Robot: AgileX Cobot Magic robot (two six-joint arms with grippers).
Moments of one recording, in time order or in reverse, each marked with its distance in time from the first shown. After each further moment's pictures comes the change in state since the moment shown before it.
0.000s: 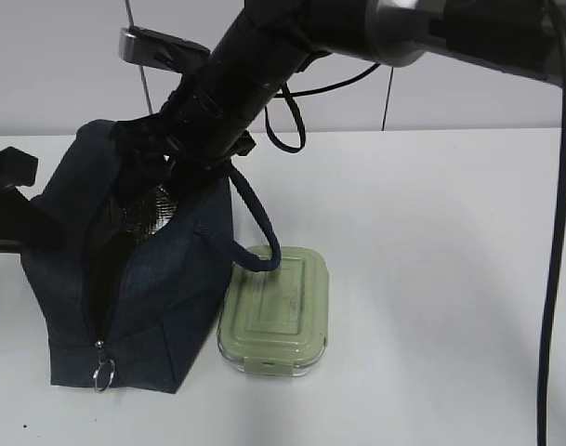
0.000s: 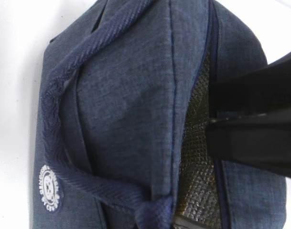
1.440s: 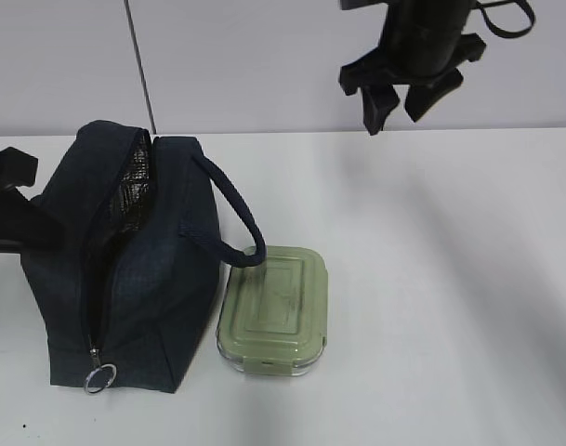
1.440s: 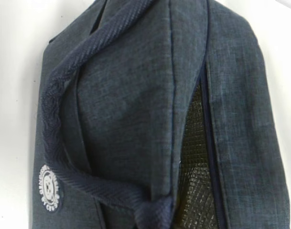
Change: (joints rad) left arm 0.000 0.000 0.000 0.000 -0.001 0.000; right arm -0.277 -0.174 0.065 -0.665 0.187 0.299
